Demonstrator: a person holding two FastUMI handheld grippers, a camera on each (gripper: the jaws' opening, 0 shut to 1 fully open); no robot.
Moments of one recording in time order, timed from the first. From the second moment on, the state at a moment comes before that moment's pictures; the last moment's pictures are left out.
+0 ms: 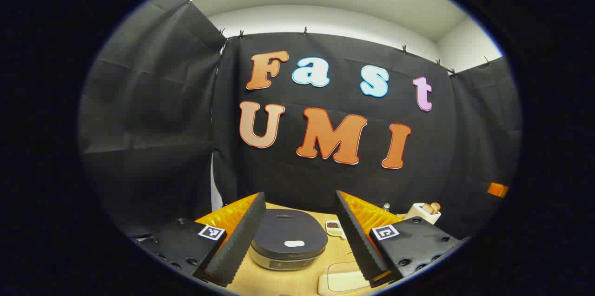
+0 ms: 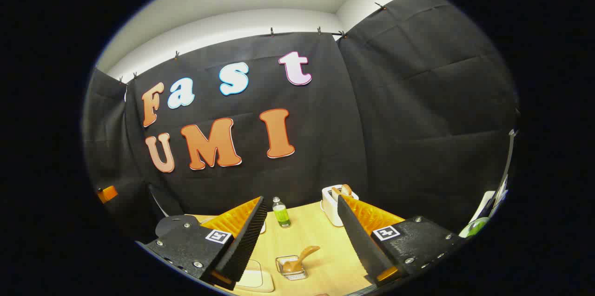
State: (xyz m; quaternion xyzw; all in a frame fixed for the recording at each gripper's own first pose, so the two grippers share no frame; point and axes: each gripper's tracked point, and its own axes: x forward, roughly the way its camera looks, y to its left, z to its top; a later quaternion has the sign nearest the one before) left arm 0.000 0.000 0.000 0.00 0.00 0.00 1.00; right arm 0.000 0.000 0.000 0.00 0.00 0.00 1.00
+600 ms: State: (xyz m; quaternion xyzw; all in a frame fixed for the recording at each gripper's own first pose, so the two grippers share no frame) left arm -0.015 -0.048 0.007 0.00 -0.01 -0.02 1.00; right arm -0.009 -0.007 -0.001 -0.11 0.00 0.02 0.99
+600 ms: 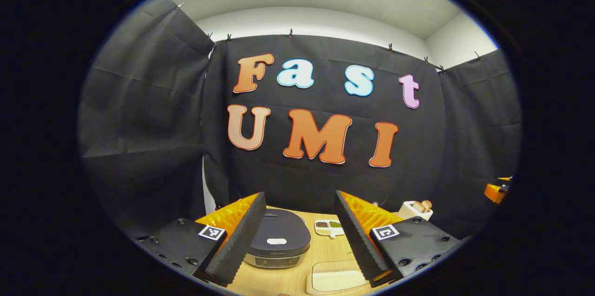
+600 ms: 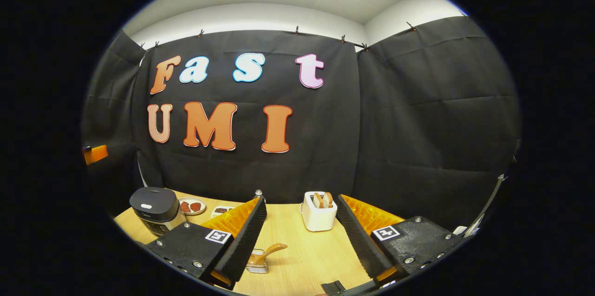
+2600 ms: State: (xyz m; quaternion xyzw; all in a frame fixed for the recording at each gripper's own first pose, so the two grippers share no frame) left arm 0.119 -0.019 -0.205 0.07 0.20 -0.04 0.98; right arm 0.005 0.008 -0.052 -0.14 0.05 0.01 0.99
